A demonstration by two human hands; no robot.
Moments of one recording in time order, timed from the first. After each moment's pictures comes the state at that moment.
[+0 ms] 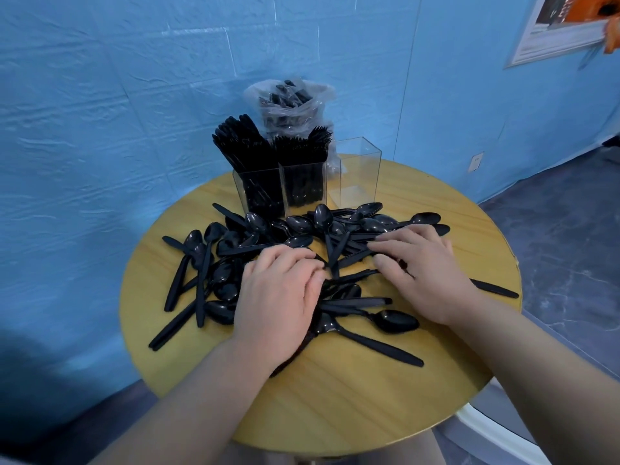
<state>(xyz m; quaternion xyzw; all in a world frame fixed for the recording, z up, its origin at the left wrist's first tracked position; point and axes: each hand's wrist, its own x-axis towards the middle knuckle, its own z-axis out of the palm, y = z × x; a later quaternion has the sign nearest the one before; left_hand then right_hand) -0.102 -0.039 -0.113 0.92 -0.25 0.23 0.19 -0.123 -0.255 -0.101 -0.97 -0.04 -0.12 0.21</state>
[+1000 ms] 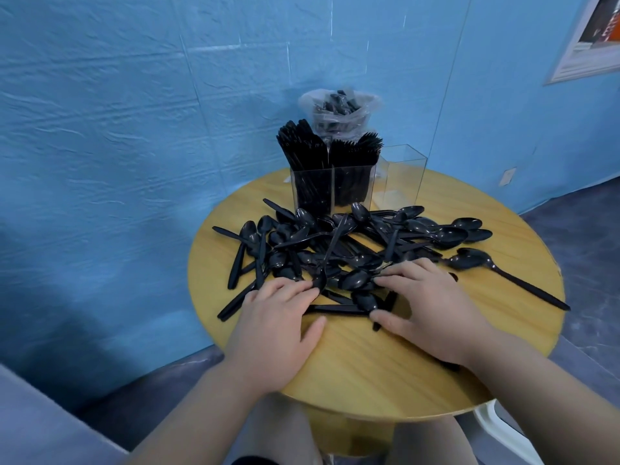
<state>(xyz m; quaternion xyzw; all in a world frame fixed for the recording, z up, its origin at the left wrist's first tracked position) -0.142 0.039 -0.117 0.97 -0.21 0.05 0.10 -0.158 -0.191 -0.101 -0.99 -0.12 -0.07 0.10</state>
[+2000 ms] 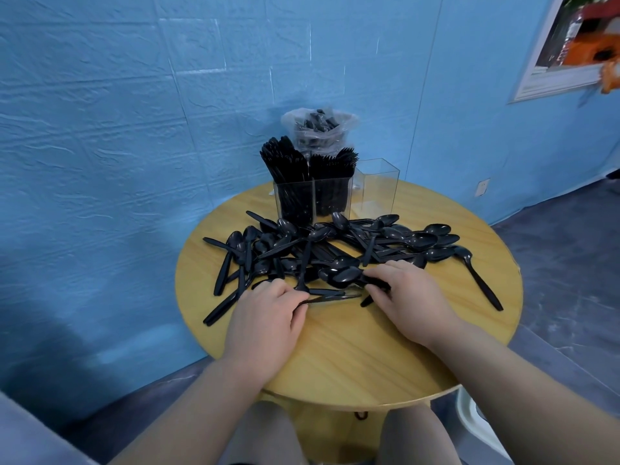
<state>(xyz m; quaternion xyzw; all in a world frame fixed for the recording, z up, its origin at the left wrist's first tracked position) -0.140 0.023 -0.121 0.94 -0.22 0.19 0.16 -0.153 -0.195 -0.103 -0.97 -0.06 -0.13 0.17</state>
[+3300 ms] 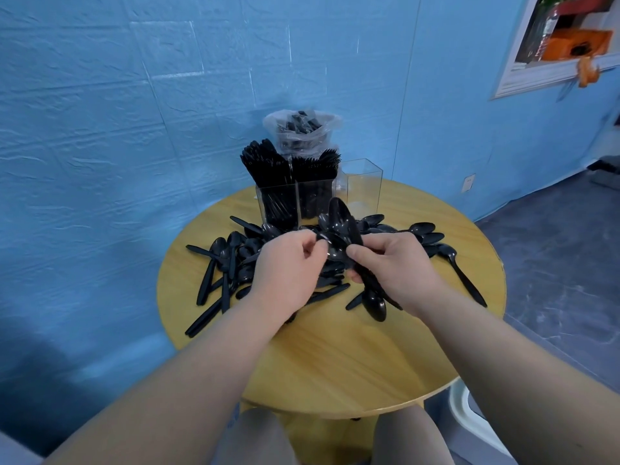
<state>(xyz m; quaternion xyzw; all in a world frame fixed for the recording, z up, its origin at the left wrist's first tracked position) -0.105 -0.036 -0.061 0.91 -0.17 0.11 0.36 -0.147 -0.191 -0.059 -0.81 0.01 -0.08 0.58</state>
